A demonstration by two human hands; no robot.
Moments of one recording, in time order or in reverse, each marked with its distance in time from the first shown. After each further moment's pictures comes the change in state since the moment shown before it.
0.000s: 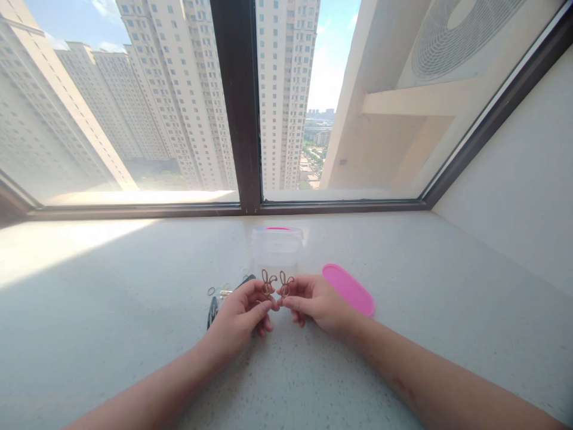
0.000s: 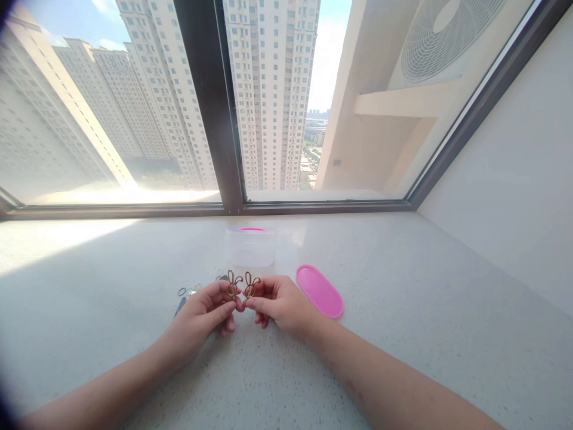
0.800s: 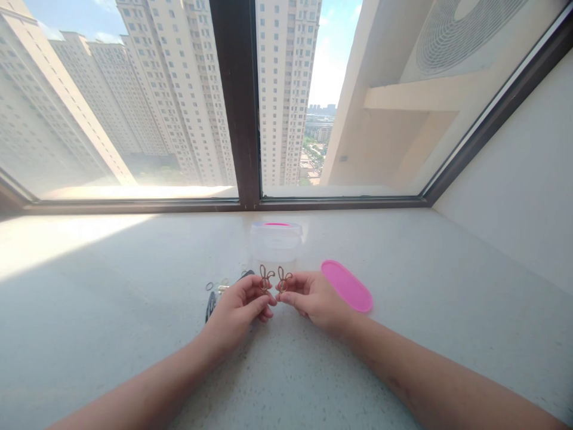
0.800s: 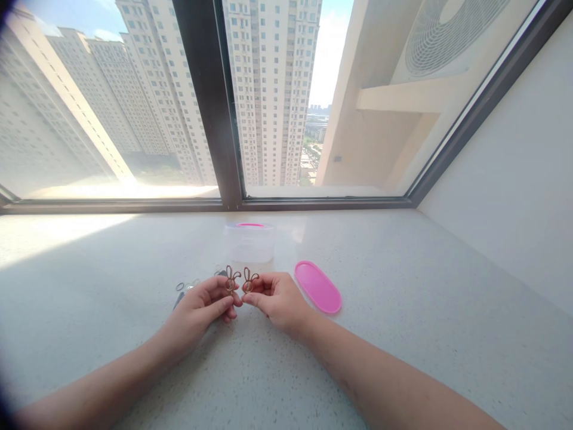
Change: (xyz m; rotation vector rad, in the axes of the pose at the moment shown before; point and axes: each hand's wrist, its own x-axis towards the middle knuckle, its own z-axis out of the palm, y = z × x) left_hand 0.001 -0.001 0.000 -0.028 0.022 0.006; right_hand 0.000 -0.002 0.007 0.001 0.117 0.024
